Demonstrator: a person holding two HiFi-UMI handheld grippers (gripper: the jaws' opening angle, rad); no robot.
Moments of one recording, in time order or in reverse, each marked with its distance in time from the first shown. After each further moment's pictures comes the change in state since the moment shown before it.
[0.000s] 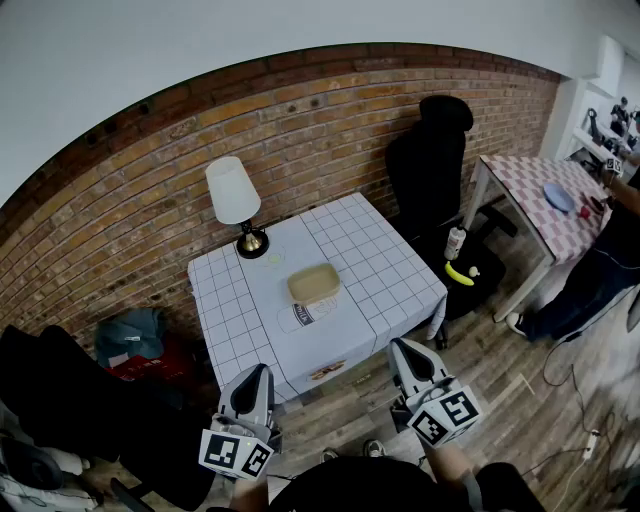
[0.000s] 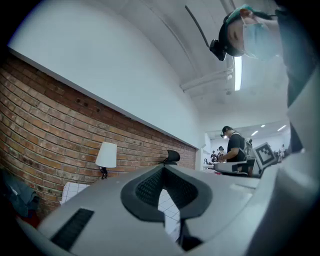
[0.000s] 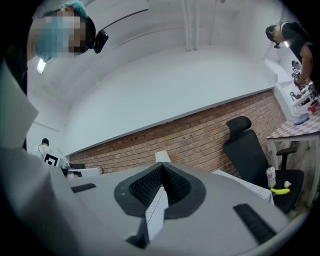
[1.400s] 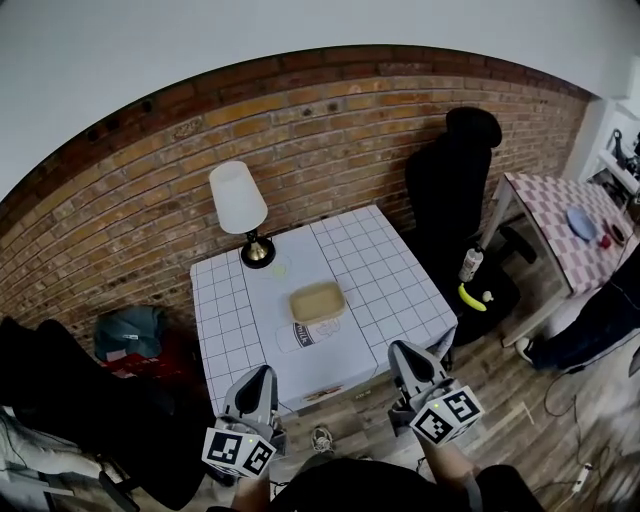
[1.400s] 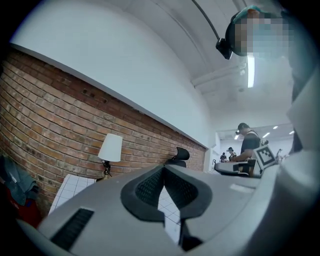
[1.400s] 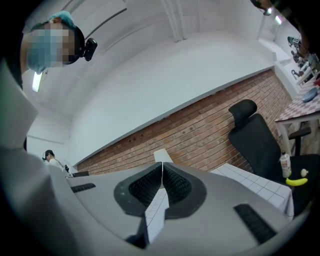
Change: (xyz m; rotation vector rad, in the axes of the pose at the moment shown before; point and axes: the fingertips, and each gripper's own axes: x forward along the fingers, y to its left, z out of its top) left arm 0.074 0.023 -0.027 -0.056 0.020 0.100; right arm 0.070 -0.067 -0.009 0.119 0.040 0.085
